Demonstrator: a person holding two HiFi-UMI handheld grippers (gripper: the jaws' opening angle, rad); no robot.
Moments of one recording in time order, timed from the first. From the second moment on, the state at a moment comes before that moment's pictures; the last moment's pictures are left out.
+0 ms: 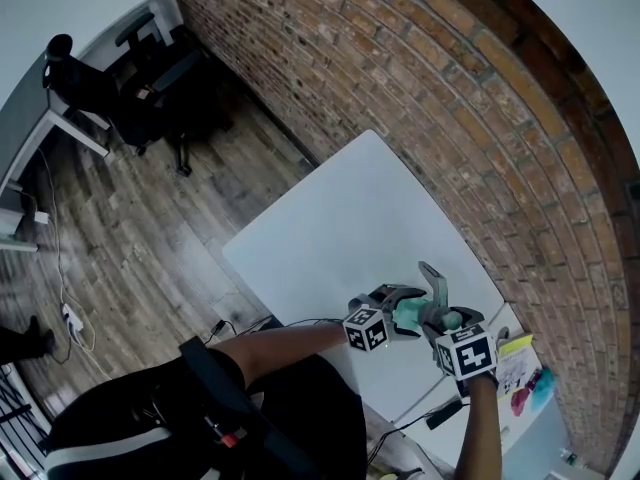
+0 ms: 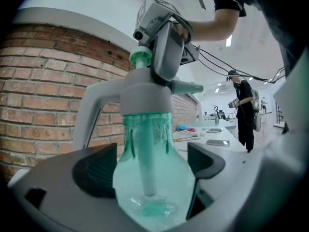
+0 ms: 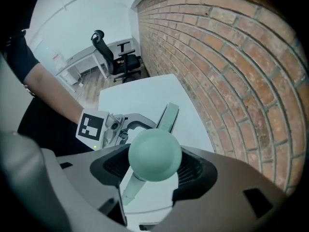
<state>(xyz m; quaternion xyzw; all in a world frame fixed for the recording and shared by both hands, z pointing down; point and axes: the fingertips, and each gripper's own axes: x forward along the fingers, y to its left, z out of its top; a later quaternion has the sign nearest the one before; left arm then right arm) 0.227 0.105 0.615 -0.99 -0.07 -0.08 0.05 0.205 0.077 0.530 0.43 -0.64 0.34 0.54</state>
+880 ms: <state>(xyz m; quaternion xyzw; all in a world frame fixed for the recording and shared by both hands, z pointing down) 0.228 0.103 0.614 -0.99 -0.07 -0.08 0.04 0.192 0.081 0.490 0.14 -0.70 0.00 0.70</state>
